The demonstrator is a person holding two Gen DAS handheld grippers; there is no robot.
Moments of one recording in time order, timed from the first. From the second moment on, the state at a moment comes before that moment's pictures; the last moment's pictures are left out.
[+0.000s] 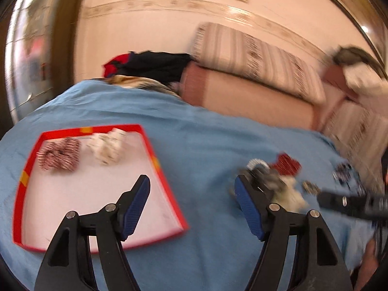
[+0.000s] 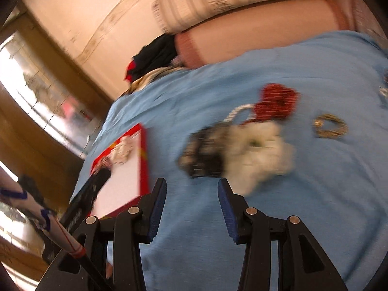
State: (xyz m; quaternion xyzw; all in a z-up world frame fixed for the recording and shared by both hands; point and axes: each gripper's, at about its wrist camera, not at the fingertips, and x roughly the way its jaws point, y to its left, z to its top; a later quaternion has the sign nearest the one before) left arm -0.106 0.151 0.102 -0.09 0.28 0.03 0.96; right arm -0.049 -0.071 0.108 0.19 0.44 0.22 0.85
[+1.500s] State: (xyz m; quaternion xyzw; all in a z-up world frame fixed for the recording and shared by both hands) left arm -0.110 0.010 0.205 -0.08 0.29 -0.13 0.95; right arm -0.100 -0.219 0.108 0.25 0.39 0.15 0.87
